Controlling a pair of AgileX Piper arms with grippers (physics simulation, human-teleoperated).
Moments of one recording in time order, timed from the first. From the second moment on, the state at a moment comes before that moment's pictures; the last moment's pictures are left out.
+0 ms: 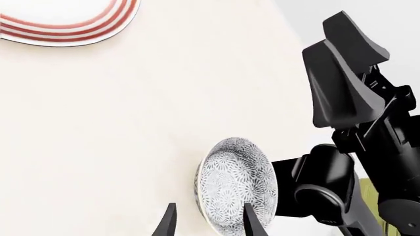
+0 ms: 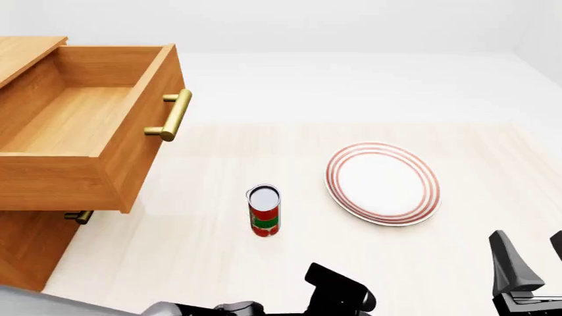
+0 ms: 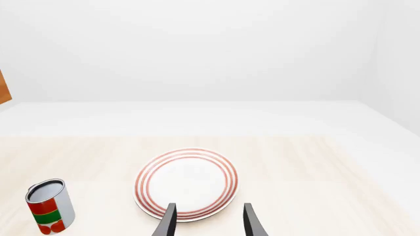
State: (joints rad) left arm -1.31 1.75 -0.83 -0.26 -0.73; right arm 0.00 0.01 -0.01 0.01 0.01
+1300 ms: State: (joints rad) left arm -1.32 1.87 -0.88 -0.31 -0.77; right arm 0.00 0.01 -0.01 0.01 0.01
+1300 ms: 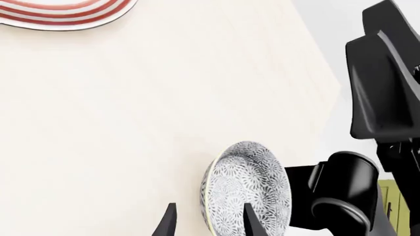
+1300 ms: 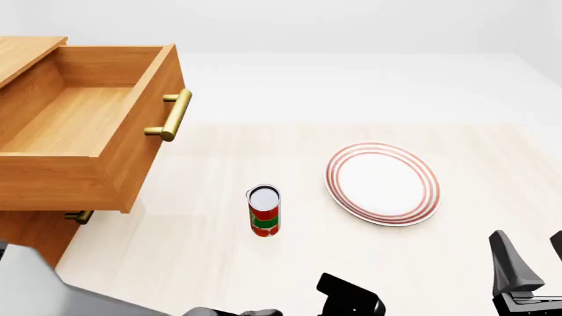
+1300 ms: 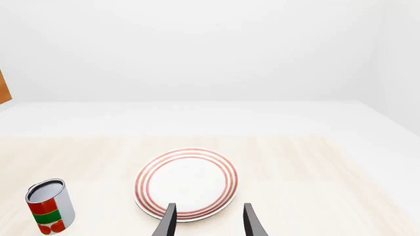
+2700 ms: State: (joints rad) left arm -1.31 1.99 -0.91 -0.36 -0.80; right arm 0.00 0.01 -0.01 0.00 0.01
